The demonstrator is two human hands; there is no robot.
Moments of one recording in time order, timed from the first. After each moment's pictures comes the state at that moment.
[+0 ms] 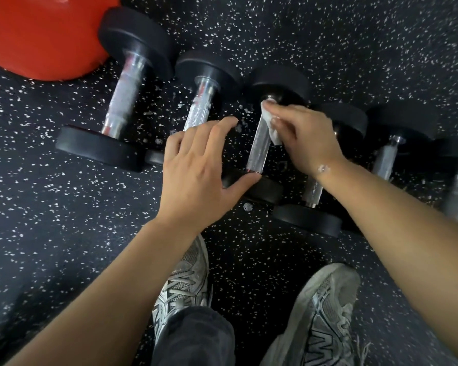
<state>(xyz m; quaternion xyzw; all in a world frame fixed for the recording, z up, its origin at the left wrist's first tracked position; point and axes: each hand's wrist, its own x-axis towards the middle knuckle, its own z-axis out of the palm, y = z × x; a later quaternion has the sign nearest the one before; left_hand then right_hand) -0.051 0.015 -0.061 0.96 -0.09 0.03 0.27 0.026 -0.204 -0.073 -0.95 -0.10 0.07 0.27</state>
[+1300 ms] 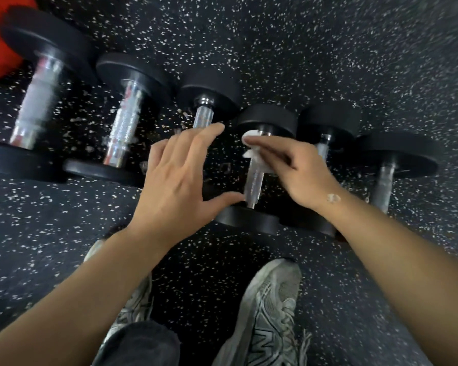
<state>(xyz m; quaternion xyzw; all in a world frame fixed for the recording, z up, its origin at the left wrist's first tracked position) -0.057 -0.050 -0.049 0.92 -0.17 -0.01 0.35 -0.030 -0.285 -0.028 -0.87 -0.02 0.18 0.45</state>
